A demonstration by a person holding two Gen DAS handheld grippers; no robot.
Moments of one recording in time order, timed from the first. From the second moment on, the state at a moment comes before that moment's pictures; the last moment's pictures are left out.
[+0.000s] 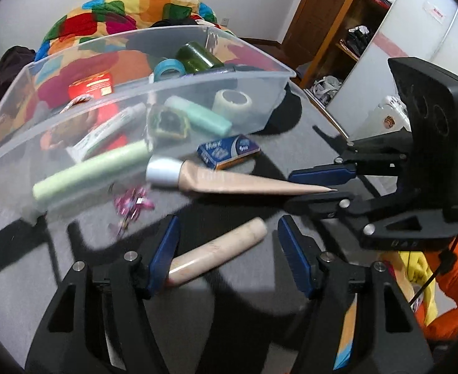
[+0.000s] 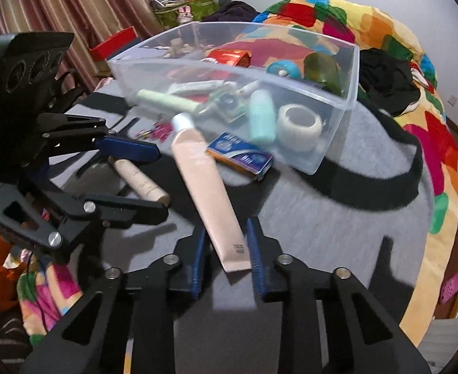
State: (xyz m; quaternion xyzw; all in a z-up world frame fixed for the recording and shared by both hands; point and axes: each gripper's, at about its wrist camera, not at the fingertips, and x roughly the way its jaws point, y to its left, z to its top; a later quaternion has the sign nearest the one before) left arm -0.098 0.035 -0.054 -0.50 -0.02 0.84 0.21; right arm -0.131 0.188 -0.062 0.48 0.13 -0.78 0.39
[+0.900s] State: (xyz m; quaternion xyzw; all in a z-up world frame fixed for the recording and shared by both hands) left arm -0.039 0.007 -0.055 -0.44 -0.03 0.88 0.16; right arm -0.110 0.181 -0.057 0.47 0.14 -0.79 0.37
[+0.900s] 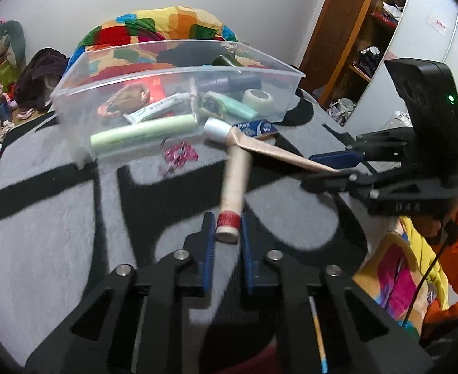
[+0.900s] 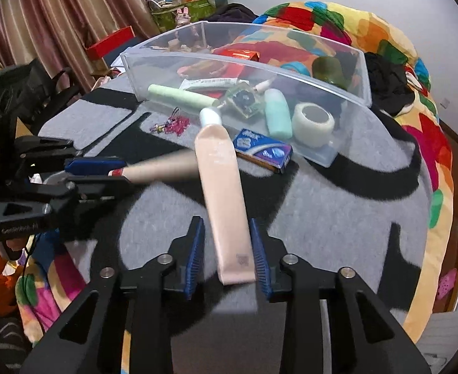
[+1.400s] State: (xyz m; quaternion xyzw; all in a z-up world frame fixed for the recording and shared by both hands) left arm -0.039 0.019 -0.054 -0.44 -0.01 0.88 0.16; right arm -0.103 0.180 -0.055 0.47 0.15 -0.79 0.36
